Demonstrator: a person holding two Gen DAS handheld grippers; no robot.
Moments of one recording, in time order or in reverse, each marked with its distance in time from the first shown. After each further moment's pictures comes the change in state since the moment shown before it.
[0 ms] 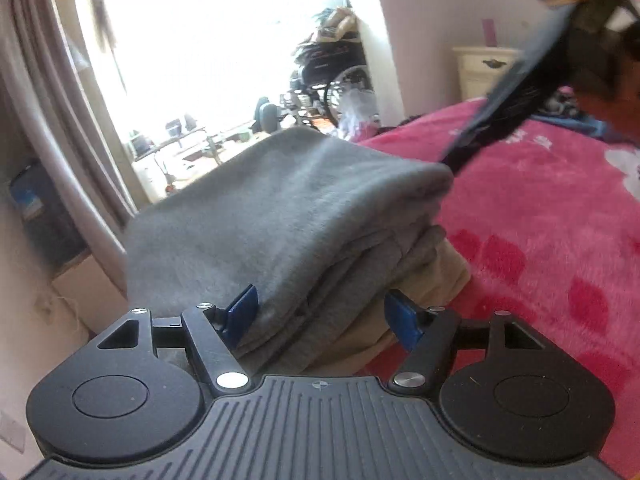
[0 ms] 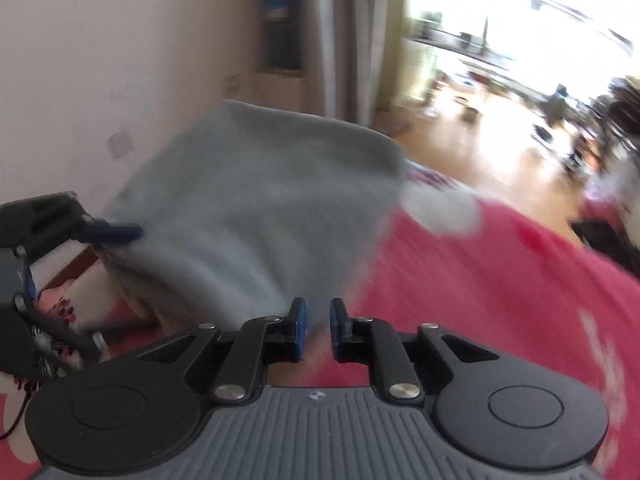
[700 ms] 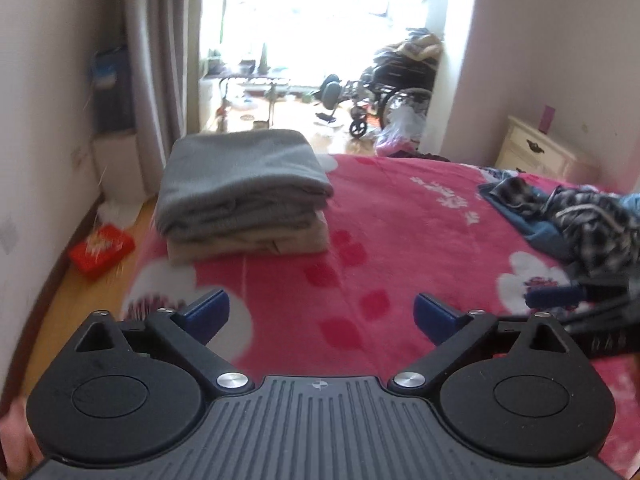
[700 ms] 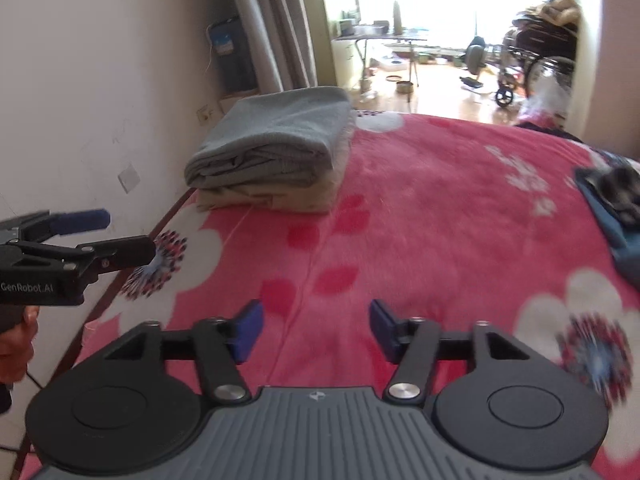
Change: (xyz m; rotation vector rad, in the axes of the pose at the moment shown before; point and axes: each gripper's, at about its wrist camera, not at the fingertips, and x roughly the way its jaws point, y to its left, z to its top) left arm -0.209 -0.102 0.026 -0.519 0.088 0.046; right arm -0.223 0.083 -0.173 0.238 -0.050 -0.082
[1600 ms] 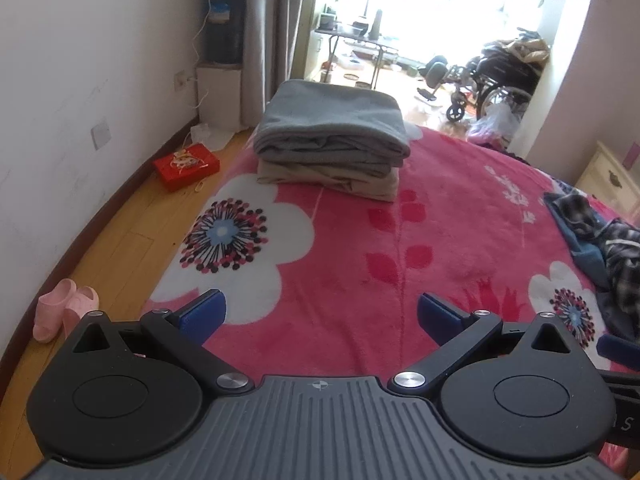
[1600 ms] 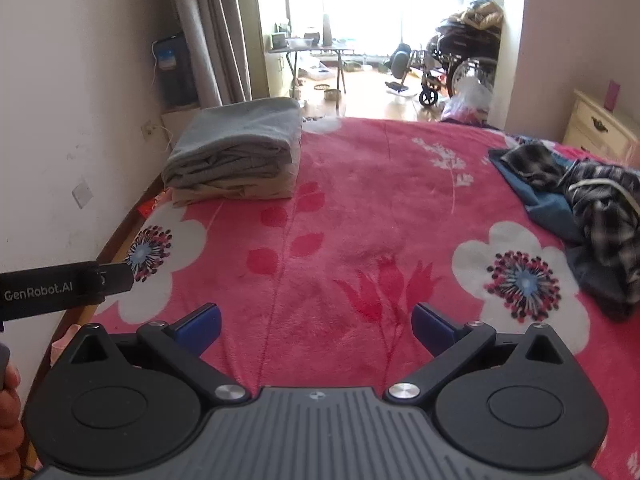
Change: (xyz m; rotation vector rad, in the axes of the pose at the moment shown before) left arm -0.048 -0.010 -0.027 -0.221 0.099 0.256; right arm -0.062 0.055 -0.036 0.063 -0.034 -0.221
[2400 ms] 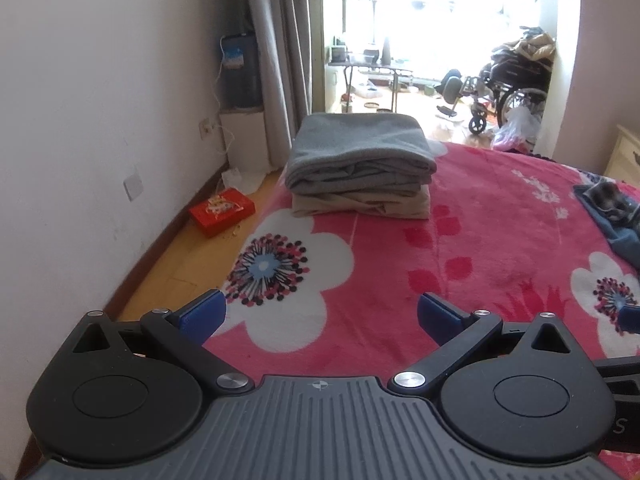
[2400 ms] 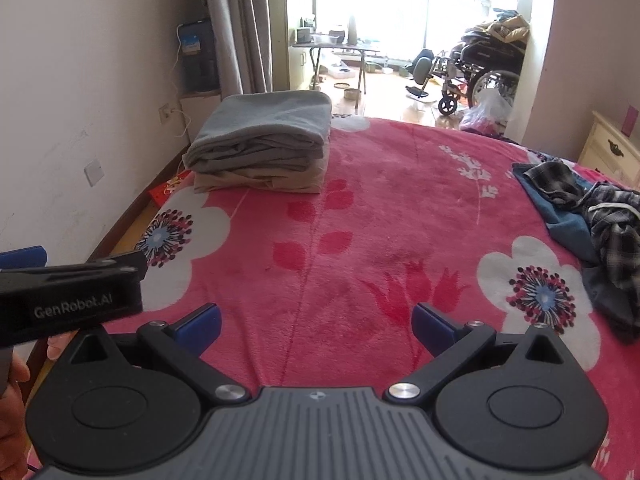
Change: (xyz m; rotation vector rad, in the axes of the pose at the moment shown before) left arm -0.012 -0.004 -0.011 0.109 -0.106 0.130; right arm 0.006 0.037 -0.002 -0.092 0.008 0.022
